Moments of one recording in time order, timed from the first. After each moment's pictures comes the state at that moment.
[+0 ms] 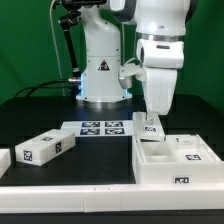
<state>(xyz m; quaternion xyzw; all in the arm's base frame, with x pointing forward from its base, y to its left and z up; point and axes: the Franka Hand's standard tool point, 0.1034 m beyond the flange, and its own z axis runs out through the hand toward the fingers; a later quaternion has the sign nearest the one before) 0.459 0.073 0.065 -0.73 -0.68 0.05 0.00</state>
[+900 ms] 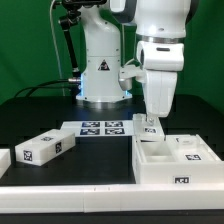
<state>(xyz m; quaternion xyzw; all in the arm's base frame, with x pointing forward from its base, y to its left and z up) 0.460 0.073 0.063 -0.74 -0.67 0.05 0.00</state>
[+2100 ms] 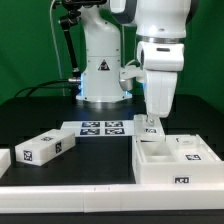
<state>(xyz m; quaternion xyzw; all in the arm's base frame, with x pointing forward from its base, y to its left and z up) 0.460 0.074 0.061 -0.74 -0.67 0.05 0.01</state>
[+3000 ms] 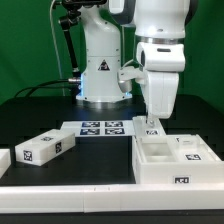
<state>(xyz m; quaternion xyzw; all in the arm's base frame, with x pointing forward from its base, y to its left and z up) 0.466 0.072 0.061 -0.72 -0.69 0.05 0.01</state>
